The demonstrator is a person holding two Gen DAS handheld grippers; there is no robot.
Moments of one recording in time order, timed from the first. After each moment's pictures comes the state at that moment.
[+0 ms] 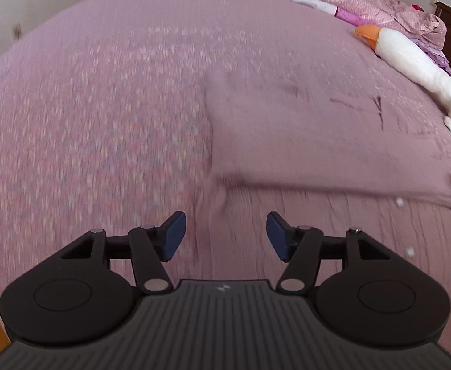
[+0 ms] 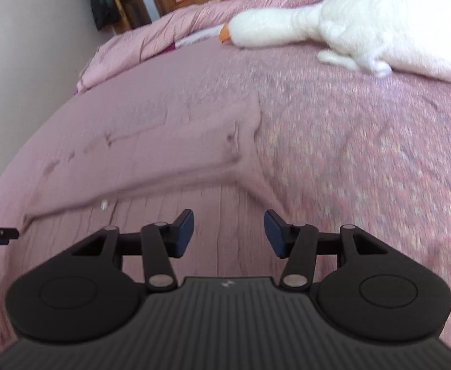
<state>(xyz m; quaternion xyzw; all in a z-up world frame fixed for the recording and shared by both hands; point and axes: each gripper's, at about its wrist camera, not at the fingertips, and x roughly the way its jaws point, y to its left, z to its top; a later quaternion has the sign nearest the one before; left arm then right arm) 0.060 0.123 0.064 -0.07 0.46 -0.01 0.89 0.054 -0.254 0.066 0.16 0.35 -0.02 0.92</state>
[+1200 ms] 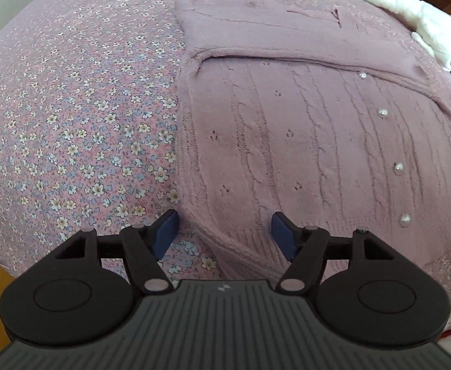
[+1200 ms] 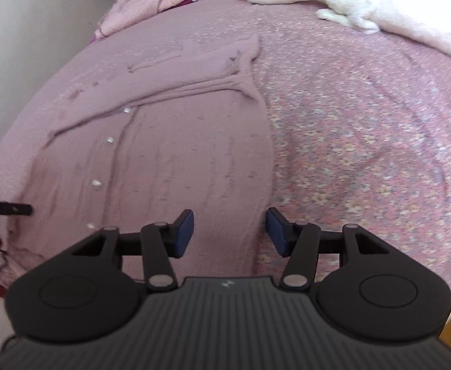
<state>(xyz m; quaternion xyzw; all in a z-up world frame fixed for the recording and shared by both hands) -0.051 0.104 0.051 0.00 0.51 -0.07 0.86 -0.037 -0.256 0.068 0.14 0.42 0.02 0.90</state>
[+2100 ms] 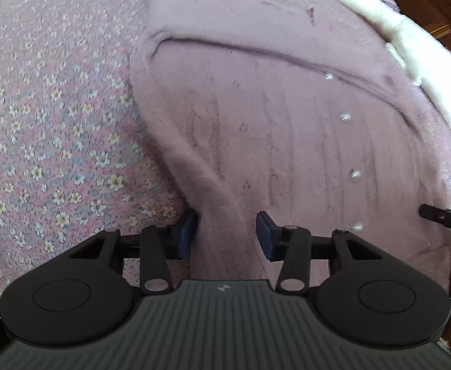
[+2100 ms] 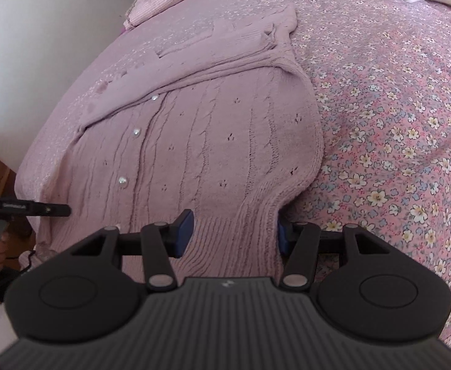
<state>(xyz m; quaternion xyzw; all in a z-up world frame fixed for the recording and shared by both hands) -0.022 0.093 0.038 -0.09 0.54 -0.13 0.83 -0.009 -0.257 0.043 0.18 0.44 0.11 0.87</state>
